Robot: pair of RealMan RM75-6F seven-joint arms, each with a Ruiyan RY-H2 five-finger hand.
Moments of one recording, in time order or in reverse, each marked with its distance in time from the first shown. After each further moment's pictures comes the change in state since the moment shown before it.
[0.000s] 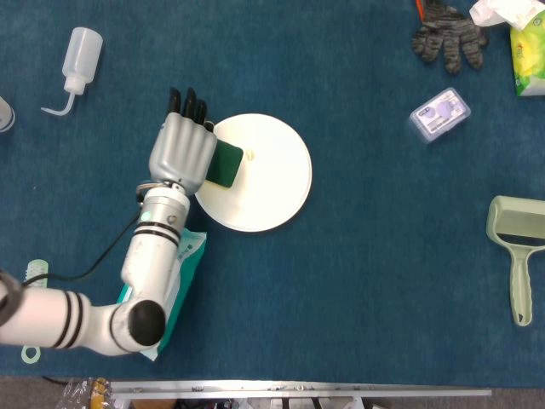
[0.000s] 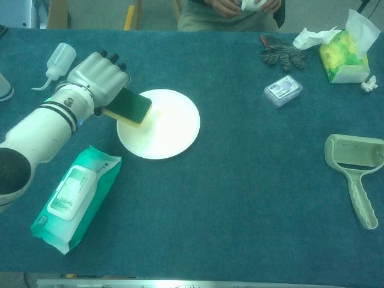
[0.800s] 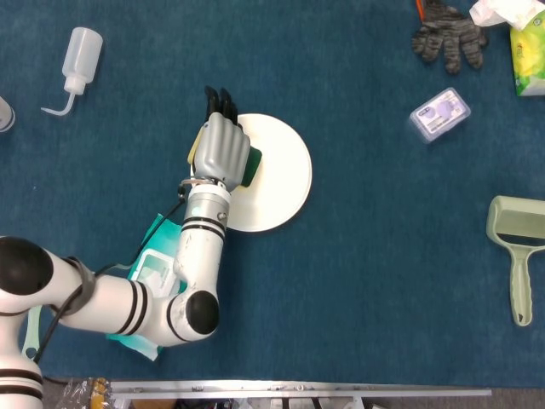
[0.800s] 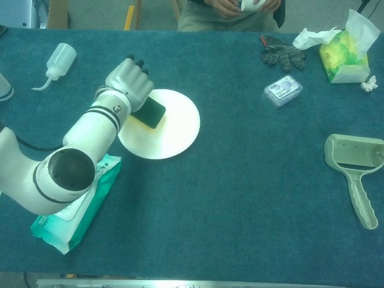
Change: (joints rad) left arm -0.163 -0.182 -0.020 0.179 -0.165 0.035 0.187; right arm -0.015 0.002 0.001 0.021 0.011 0.009 0.032
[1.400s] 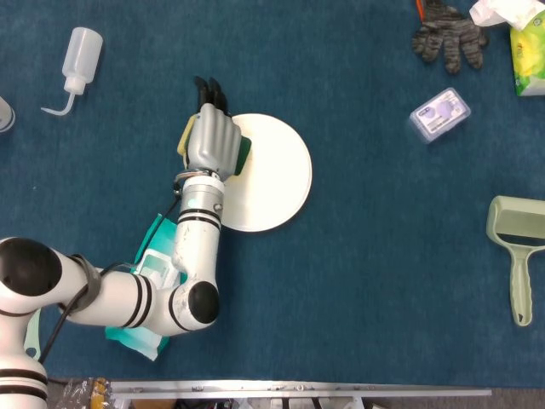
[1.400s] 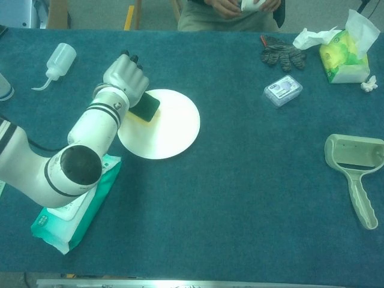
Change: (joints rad) left arm -0.003 -0.016 0.022 0.093 -0.005 0.002 0.000; right arm -0.009 0.002 0.003 0.003 0.003 0.009 0.003
